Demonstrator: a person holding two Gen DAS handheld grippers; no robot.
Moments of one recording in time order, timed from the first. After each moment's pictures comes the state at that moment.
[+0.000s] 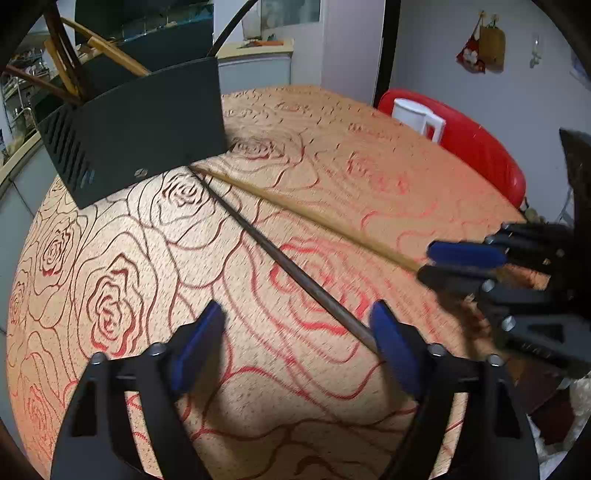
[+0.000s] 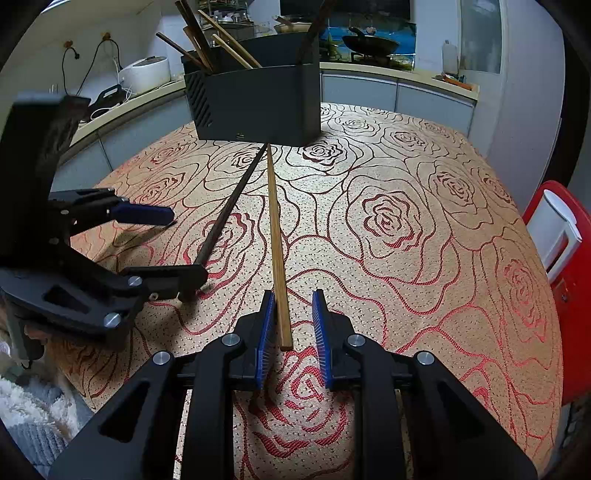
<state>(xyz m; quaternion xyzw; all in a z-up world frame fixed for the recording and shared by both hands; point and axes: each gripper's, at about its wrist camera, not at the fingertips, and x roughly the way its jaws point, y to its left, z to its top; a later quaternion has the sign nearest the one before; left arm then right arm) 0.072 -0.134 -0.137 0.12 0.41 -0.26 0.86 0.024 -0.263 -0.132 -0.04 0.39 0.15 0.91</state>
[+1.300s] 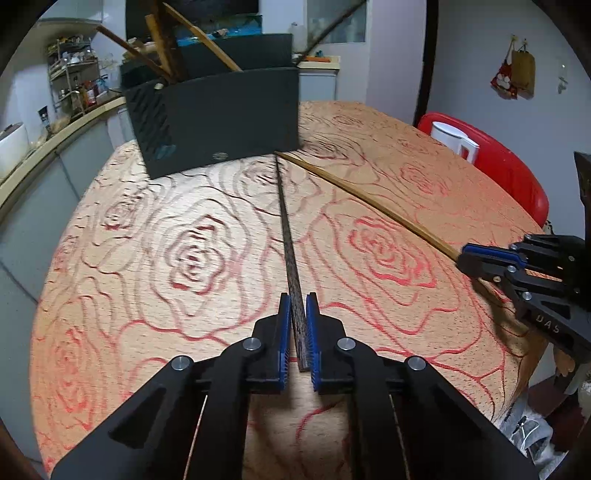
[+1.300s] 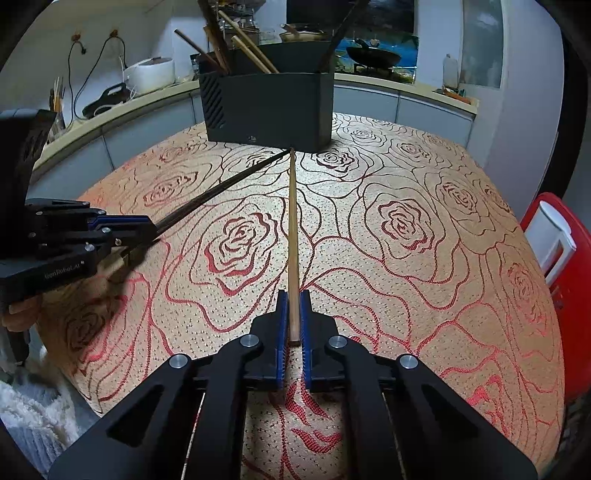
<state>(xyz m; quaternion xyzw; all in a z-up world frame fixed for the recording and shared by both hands) 0.047 -0.071 -0.126 0.08 0.39 -0.19 0.90 0.011 -0.243 -0.131 -0.05 0.37 0.14 0.92</state>
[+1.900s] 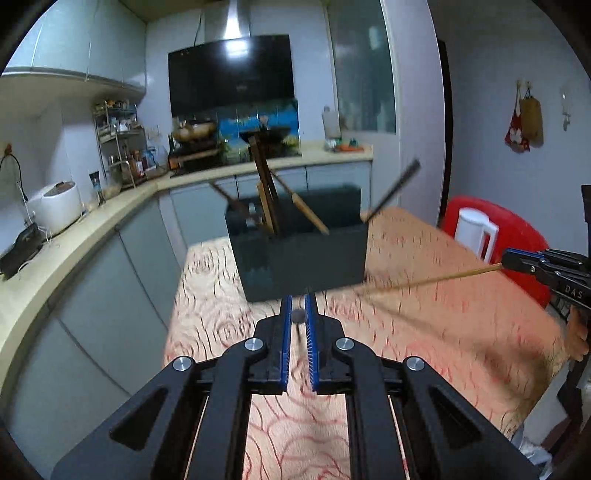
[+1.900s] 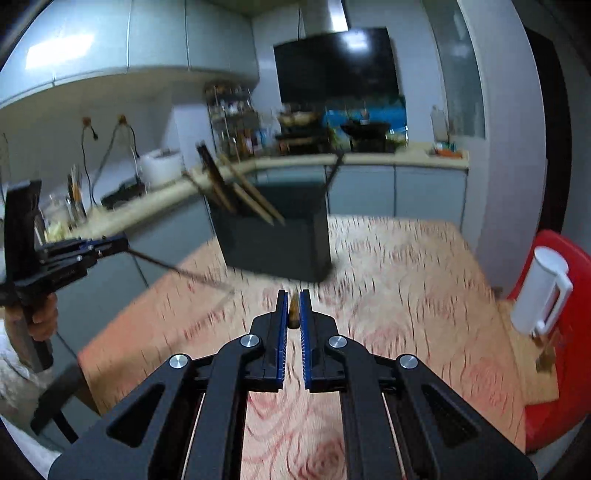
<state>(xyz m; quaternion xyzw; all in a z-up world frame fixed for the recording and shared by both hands) 0.044 -0.008 0.017 0.08 0.24 -0.14 0.96 0.019 -0.269 -0.006 0.03 0.23 0.17 0.96</state>
